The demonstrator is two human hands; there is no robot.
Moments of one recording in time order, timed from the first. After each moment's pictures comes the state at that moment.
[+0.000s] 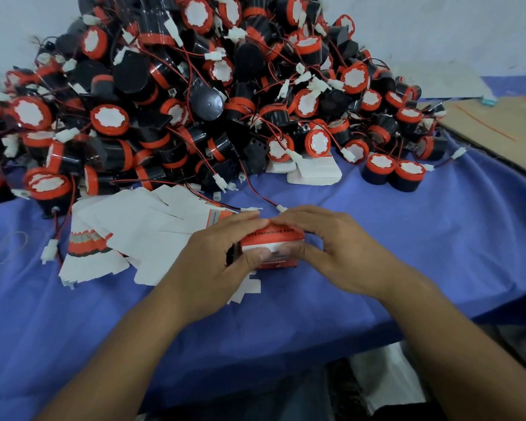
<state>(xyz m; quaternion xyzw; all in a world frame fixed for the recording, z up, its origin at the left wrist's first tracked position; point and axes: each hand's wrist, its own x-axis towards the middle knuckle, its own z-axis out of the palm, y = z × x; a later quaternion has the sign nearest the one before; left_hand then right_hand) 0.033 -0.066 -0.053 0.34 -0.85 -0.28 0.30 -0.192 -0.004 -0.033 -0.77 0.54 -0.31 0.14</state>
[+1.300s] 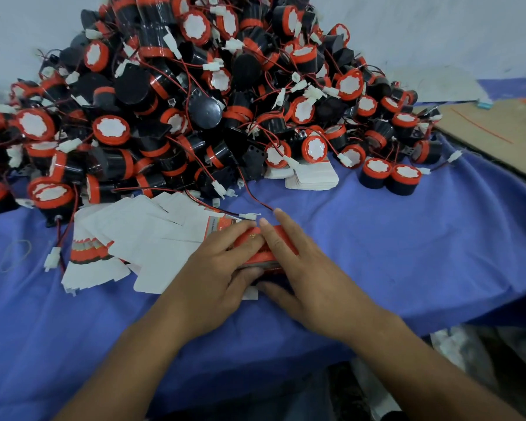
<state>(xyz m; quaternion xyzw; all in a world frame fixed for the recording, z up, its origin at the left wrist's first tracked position) 0.035 -0.058 -0.058 0.28 -0.90 -0.17 0.28 -0.155 0.014 -0.065 -0.77 0.58 -0.24 0.08</state>
